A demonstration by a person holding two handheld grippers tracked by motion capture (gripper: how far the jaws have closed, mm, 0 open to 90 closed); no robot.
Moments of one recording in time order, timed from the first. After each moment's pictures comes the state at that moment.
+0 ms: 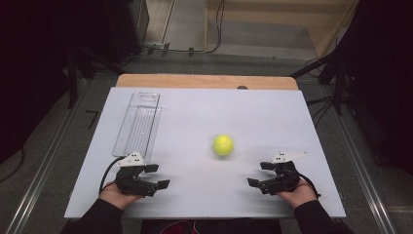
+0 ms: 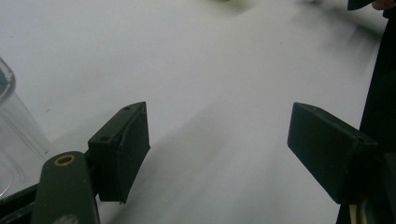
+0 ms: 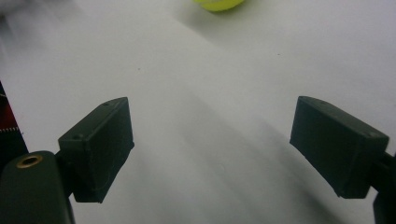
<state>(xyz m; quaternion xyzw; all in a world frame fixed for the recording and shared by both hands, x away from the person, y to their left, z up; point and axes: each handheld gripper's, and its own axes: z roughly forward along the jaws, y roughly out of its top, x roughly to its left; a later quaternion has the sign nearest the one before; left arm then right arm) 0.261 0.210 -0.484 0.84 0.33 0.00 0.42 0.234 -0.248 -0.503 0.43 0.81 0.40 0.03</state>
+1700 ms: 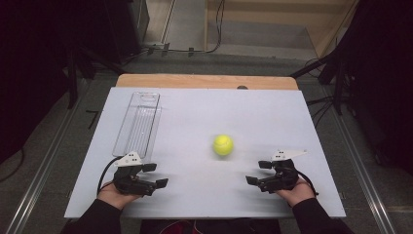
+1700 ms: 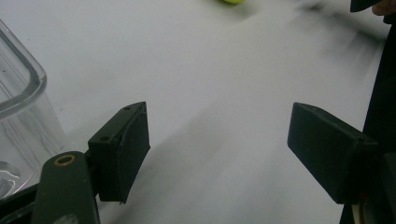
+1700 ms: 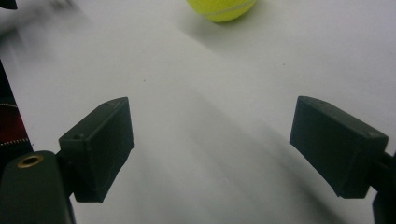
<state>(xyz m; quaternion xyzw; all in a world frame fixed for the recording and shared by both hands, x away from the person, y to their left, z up) 0.260 0.214 -0.482 0.84 0.34 0.00 0.43 0.238 -0.246 -0.502 0.43 0.80 0.42 0.02</state>
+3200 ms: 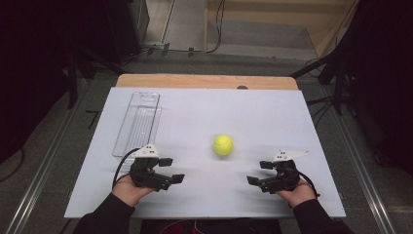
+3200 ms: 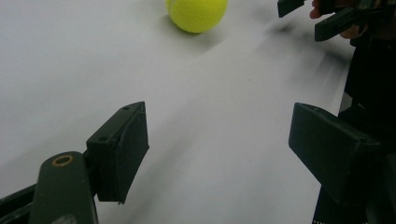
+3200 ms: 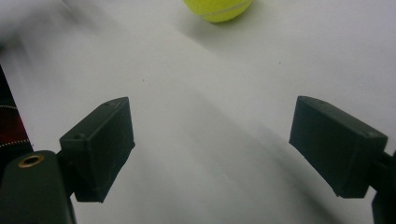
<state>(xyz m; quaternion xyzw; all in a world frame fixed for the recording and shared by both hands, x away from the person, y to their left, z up) 0.271 0.168 -0.462 0.84 0.31 -0.02 0.44 0.235 -0.248 -0.501 0.43 0.80 0.42 0.03</state>
